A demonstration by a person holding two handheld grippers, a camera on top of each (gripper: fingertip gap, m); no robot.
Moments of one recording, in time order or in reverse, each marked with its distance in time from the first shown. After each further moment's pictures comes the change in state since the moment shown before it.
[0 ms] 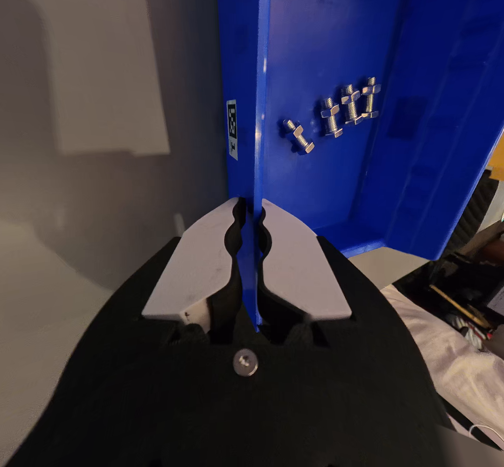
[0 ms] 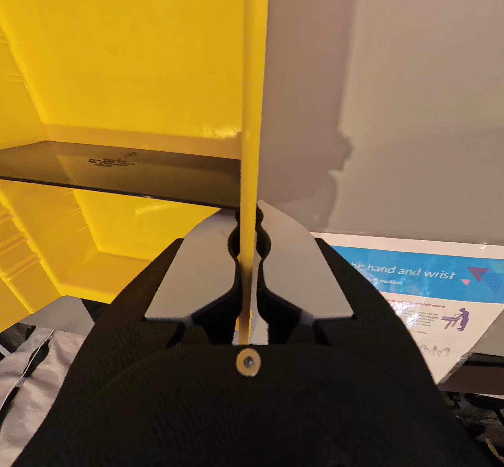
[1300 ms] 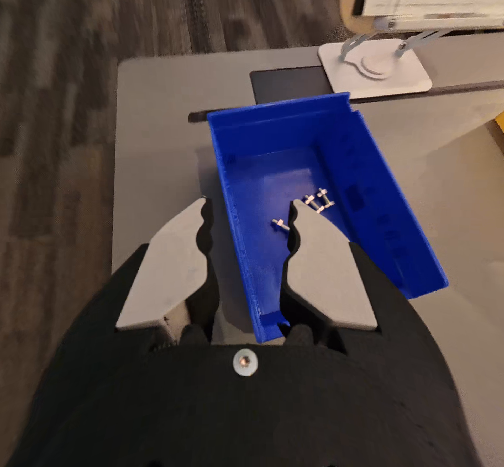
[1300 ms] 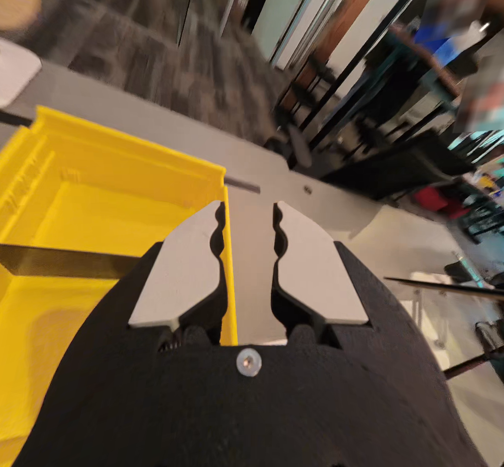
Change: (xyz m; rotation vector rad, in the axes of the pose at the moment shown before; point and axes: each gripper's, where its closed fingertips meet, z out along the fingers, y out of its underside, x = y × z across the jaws) left arm -0.105 0.053 -0.189 0.817 -0.347 0.143; right arm -0.132 -0.041 -0.160 1.130 0.696 -0.322
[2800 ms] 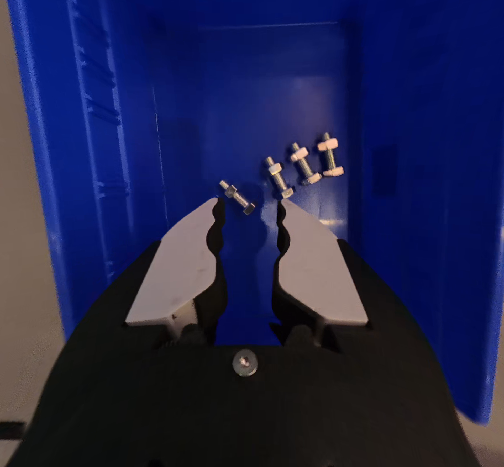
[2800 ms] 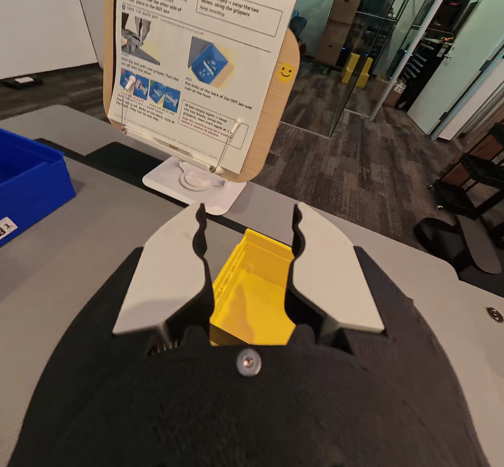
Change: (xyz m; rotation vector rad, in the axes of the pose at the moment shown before) left arm 0.063 0.096 0.117 -0.457 -0.138 -0.134; right arm -0.107 -0.121 -0.023 0.262 -0.585 0.182
